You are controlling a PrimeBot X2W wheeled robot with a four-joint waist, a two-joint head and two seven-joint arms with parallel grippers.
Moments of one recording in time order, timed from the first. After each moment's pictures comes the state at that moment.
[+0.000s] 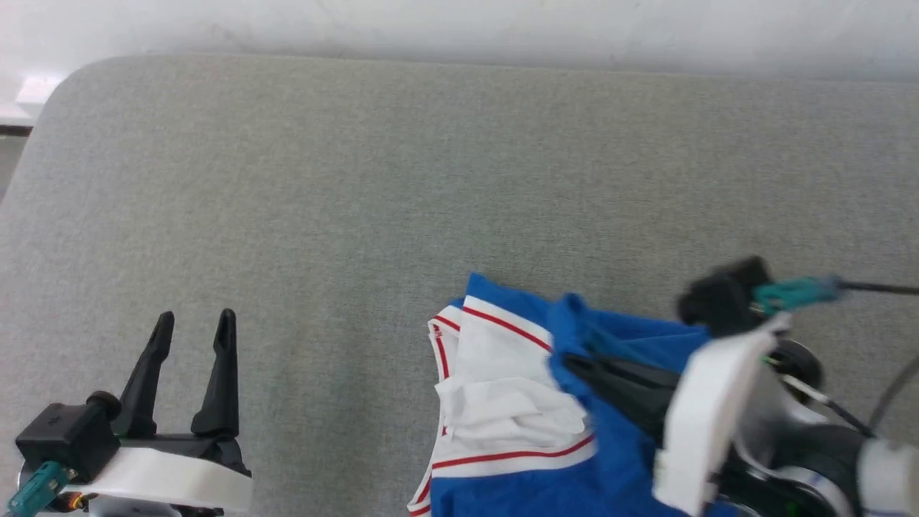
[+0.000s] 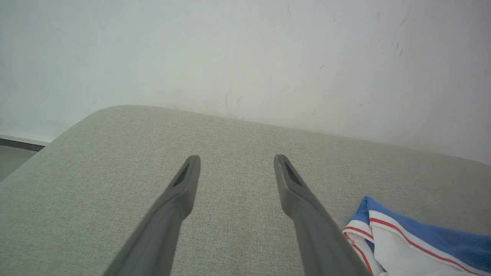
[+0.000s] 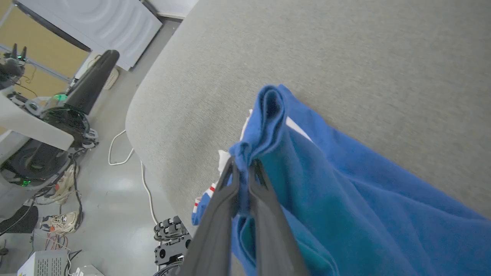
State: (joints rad) left arm 0.08 0.57 -0.27 -0.28 -0.69 0.28 -0.24; right arm -0.08 -0.05 0.16 -0.47 0.62 0.13 1.05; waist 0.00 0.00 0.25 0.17
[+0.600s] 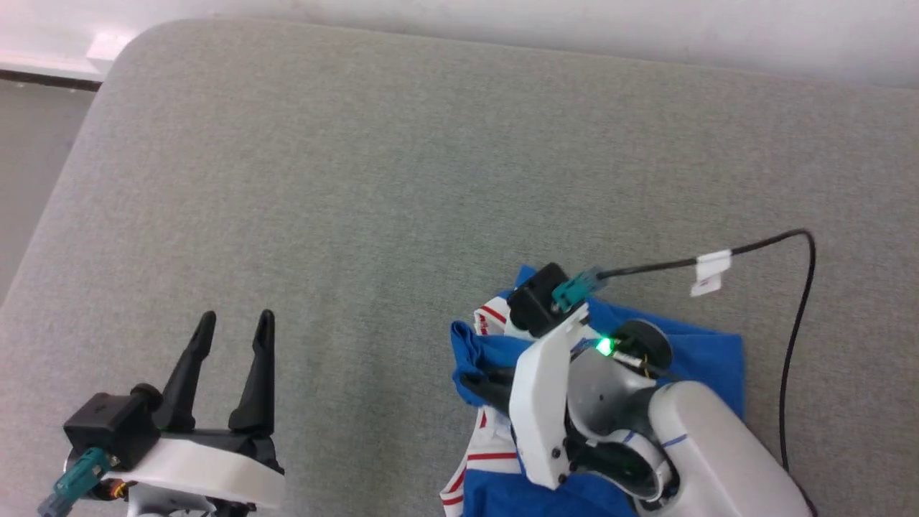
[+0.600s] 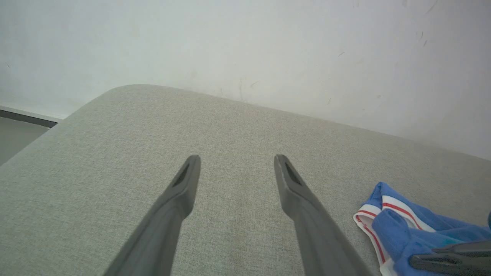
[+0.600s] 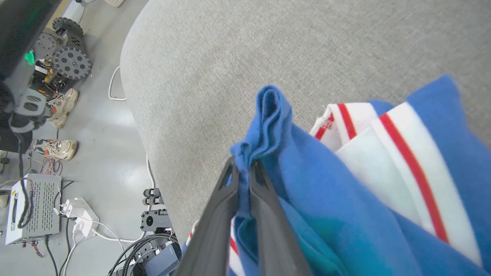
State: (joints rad) left arm 0.03 0.53 -0.34 -0.22 -0.69 0.25 -0.23; right arm -0.35 -0.05 0.51 0.04 0.54 0.13 0.82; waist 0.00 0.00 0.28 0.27
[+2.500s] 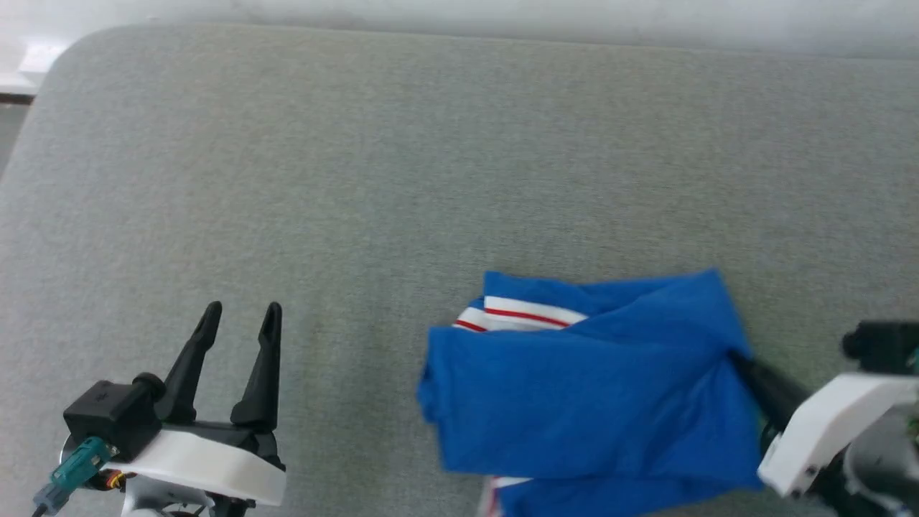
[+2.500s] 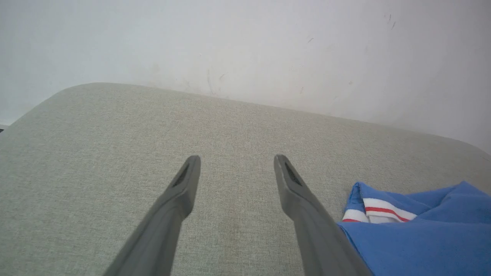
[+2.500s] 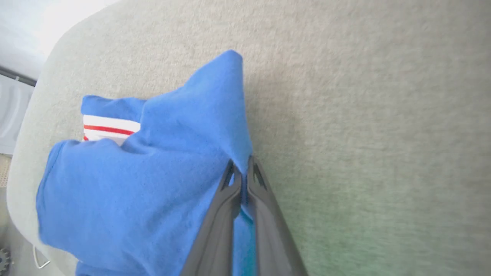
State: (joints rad) left arm 0.02 0.56 -0.36 -0.28 -0.69 0.27 -0.18; right arm 0.07 -0.05 -0.14 -0.27 0.48 0.13 0.69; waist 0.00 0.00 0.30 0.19
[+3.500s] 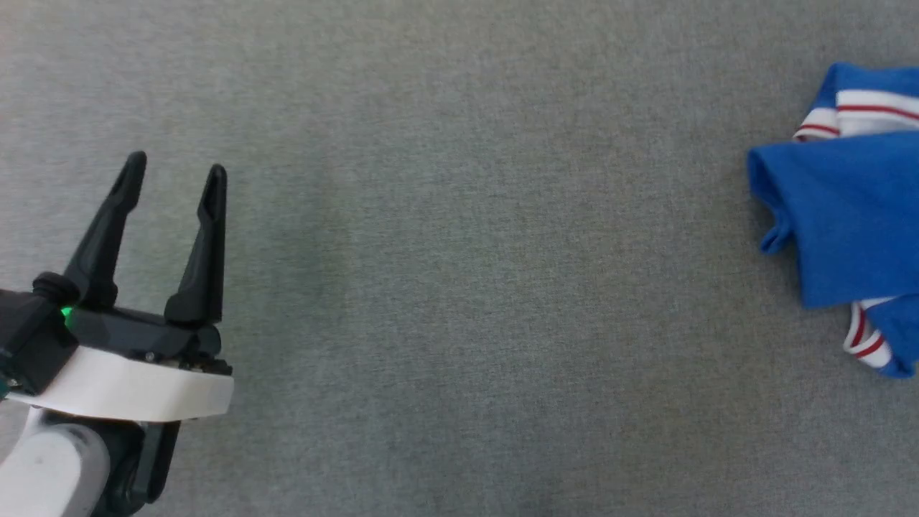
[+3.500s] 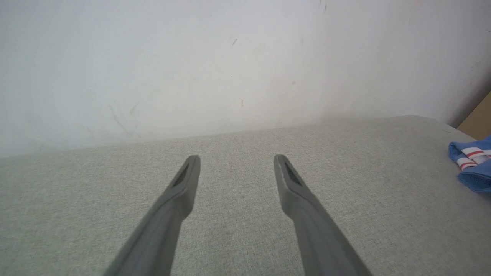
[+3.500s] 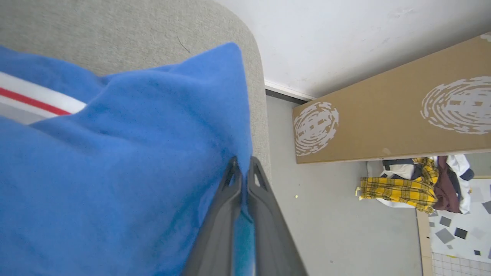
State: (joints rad) left arm -0.18 0.68 -0.29 -0.44 -0.61 0.28 -0.12; right arm -0.33 -0.66 -0.30 -0.17 0.19 0.13 0.77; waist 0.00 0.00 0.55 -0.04
